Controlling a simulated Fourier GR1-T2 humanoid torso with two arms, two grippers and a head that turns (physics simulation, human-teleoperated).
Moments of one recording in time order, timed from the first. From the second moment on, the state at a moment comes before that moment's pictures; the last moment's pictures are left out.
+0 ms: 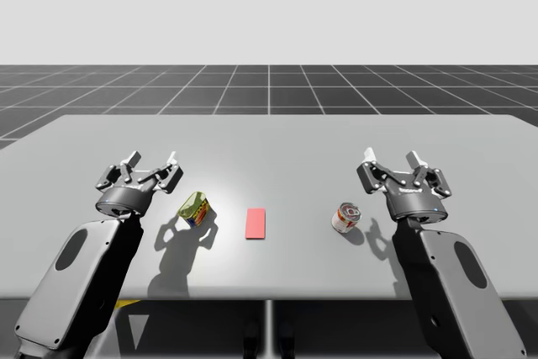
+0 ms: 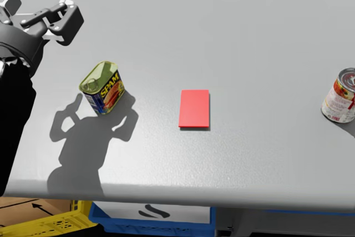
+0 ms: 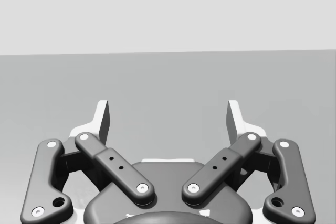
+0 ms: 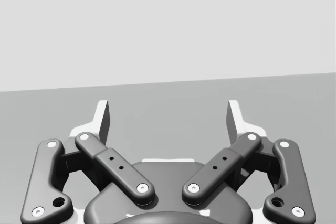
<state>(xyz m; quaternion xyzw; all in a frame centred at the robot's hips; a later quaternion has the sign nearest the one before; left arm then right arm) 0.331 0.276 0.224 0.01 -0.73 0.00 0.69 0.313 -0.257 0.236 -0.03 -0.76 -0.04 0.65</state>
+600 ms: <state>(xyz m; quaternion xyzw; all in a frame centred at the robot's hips) 0.330 0.275 0.224 0.01 -0.73 0.00 0.69 0.313 -0.257 0.234 -0.03 -0.76 -0.04 0.65</state>
